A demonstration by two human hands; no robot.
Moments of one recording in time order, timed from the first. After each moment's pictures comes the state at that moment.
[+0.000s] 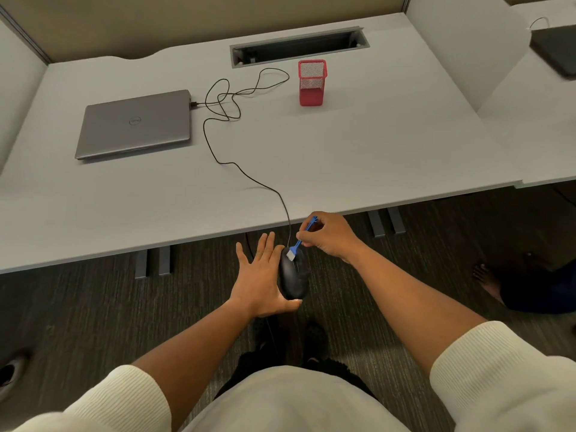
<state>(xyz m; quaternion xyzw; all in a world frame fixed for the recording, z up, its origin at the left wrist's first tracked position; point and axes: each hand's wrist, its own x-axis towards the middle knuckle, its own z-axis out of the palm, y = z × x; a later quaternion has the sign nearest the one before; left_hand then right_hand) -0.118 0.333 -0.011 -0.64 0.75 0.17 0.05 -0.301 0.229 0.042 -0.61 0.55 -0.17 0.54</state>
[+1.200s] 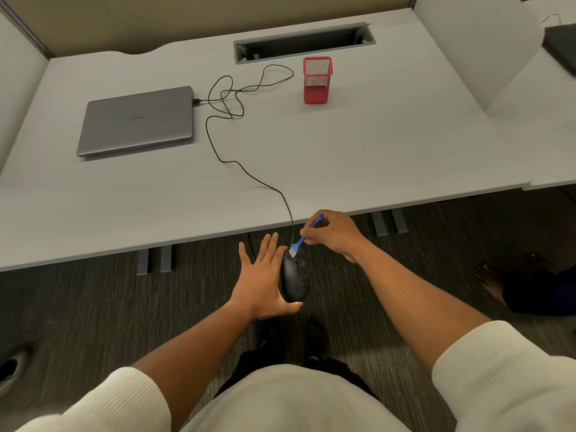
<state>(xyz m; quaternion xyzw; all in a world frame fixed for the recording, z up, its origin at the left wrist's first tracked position) -0.113 0.332 -0.015 -0.63 0.76 0.16 0.06 -0.301 0.217 0.032 -0.54 0.57 -0.18 0.59</state>
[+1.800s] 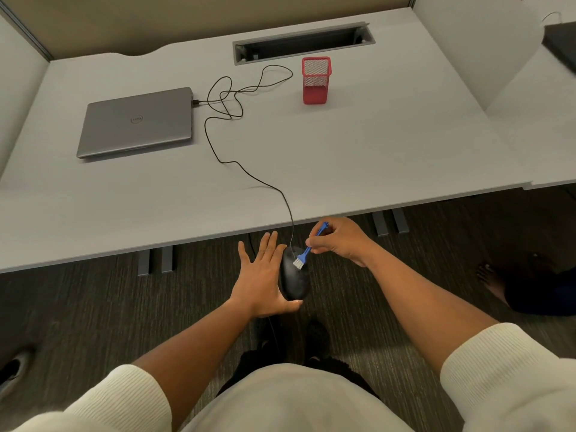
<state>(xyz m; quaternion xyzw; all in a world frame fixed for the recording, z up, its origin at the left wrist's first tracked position) -0.114 0.328 -0.013 -0.63 0.76 0.16 0.06 -0.321 0.220 0.028 -0.54 0.52 -0.16 0.64</state>
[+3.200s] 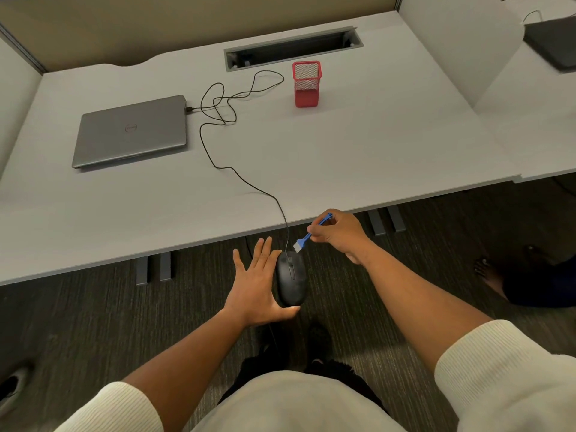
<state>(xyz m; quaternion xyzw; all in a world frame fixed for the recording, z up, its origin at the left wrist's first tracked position) -0.107 0.341 -0.014 -0.62 0.77 0.17 0.02 -0.316 0.219 0.030 -0.45 0.60 -0.25 0.62</state>
